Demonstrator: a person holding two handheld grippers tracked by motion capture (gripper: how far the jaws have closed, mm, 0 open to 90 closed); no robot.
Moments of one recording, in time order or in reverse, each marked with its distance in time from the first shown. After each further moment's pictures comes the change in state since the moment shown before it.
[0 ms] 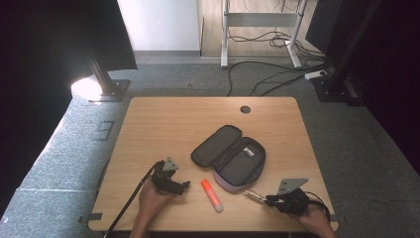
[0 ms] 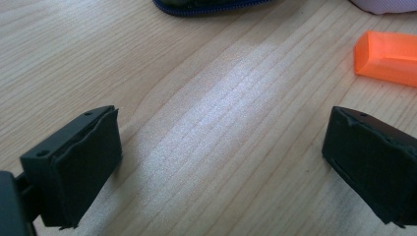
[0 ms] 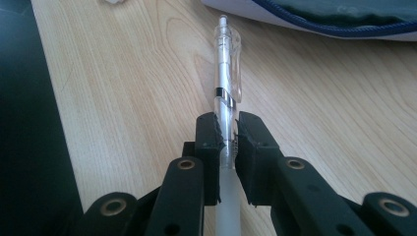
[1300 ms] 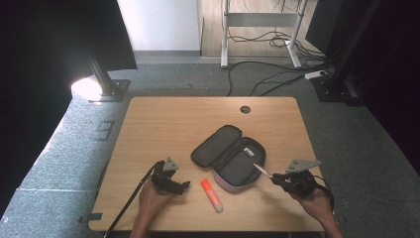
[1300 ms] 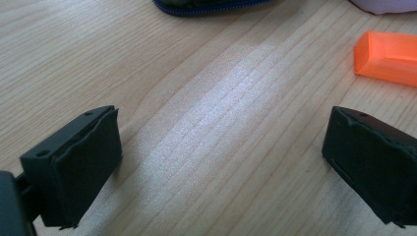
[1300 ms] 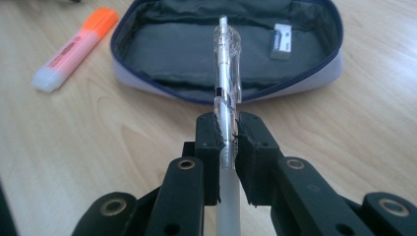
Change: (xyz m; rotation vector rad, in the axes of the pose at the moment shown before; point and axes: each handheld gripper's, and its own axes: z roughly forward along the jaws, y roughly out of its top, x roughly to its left) left arm 0.000 0.000 0.000 0.000 0.000 0.000; right arm -0.030 0.033 -0.030 -0.103 -0.182 0.132
